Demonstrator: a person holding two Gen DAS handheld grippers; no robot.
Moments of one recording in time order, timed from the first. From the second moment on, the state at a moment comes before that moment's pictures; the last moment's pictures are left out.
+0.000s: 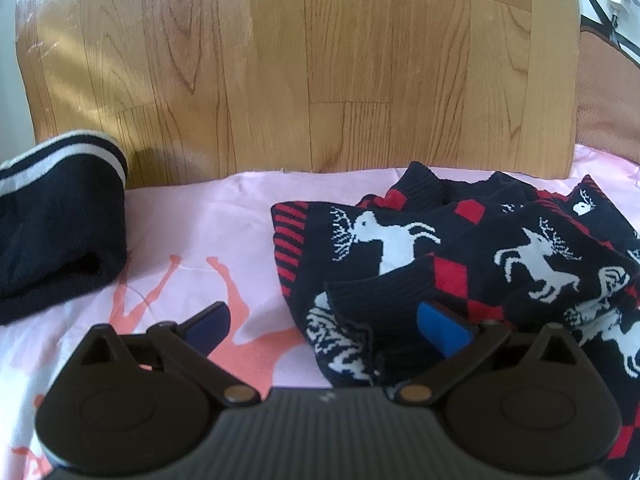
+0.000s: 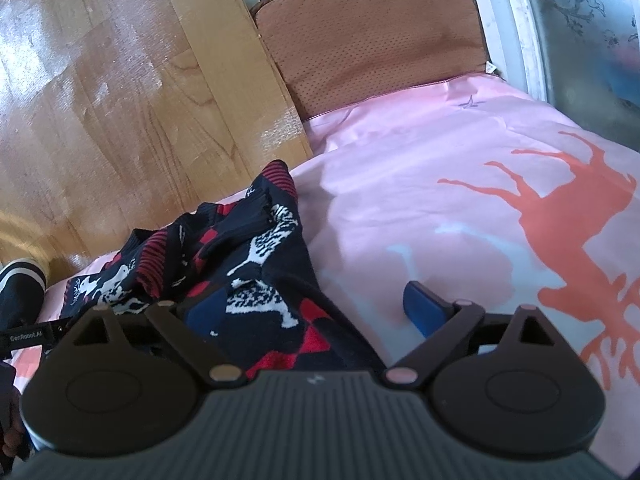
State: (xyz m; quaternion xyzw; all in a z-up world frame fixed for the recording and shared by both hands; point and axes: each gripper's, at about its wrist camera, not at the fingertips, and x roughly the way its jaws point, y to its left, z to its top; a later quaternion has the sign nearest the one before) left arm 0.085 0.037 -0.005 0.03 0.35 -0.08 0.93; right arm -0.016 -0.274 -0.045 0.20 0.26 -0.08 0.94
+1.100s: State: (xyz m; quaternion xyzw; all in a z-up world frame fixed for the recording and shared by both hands) left arm -0.105 0.140 0.037 0.01 0.27 -0.14 0.95; right arm -0.019 -0.276 -0.044 0.22 0.25 -0.03 0.94
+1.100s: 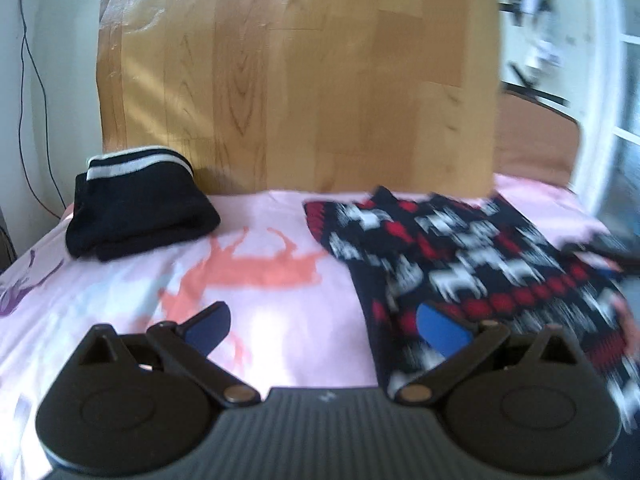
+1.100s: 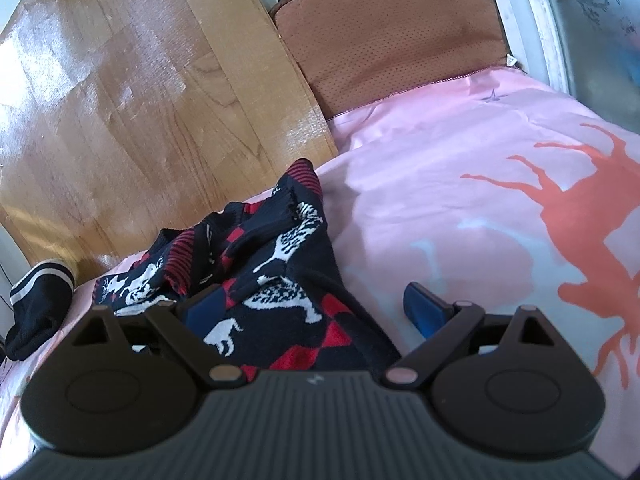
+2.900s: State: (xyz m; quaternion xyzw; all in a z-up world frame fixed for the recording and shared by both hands) left arm -0.032 0.200 0.025 -0.36 0.38 -0.14 0.84; right arm -0.063 -0.310 0.041 0.21 0.19 0.06 0.96
